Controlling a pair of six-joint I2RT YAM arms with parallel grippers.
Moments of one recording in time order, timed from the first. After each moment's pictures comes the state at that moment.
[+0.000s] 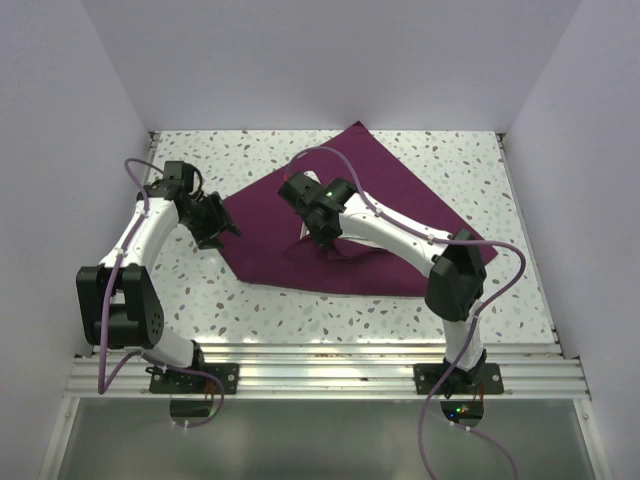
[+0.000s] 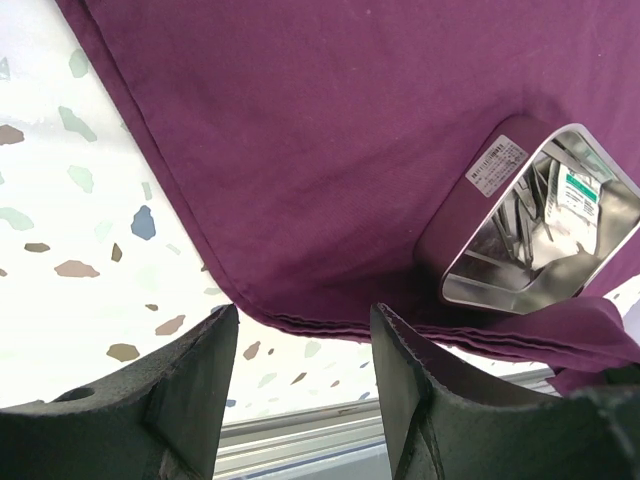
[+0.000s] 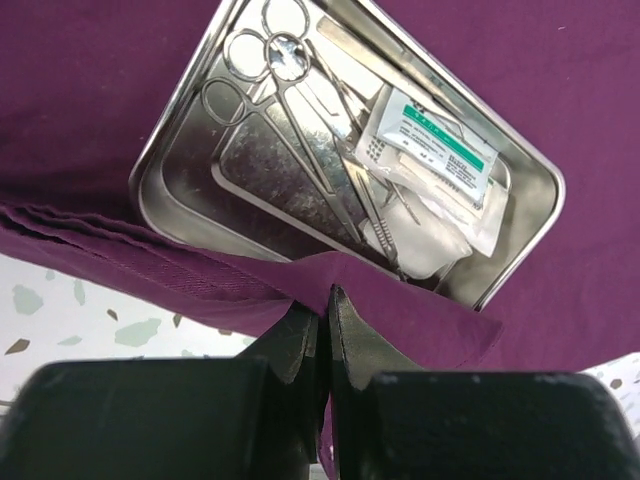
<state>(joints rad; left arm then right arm) 0.02 1.52 1.18 -0.85 0.31 -0.53 0.90 1.97 1.84 -1.07 0.40 0.32</state>
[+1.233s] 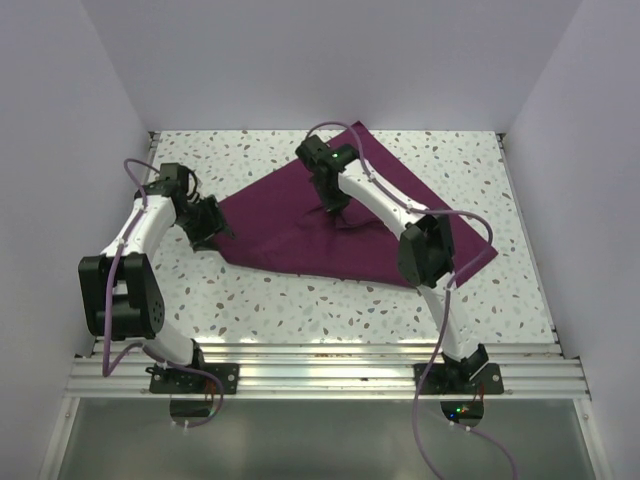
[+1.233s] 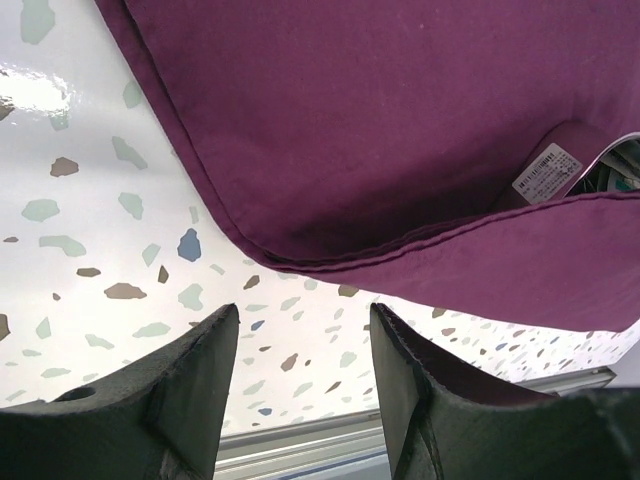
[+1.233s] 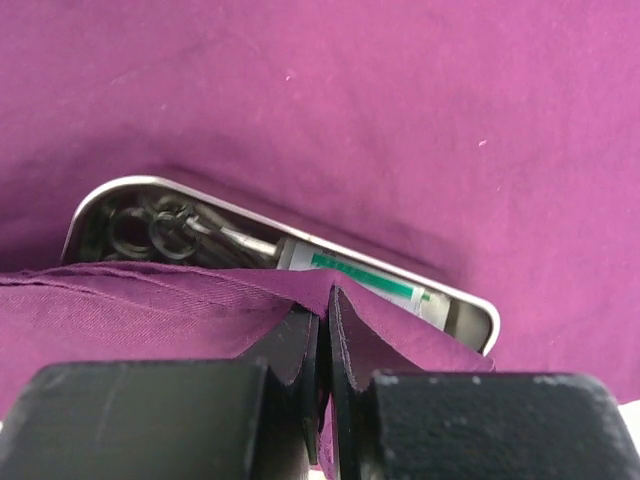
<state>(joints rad) 0.07 1.58 1.18 -0.85 0.31 -0.45 0.67 2.31 2.25 -1.16 0.35 0.23</state>
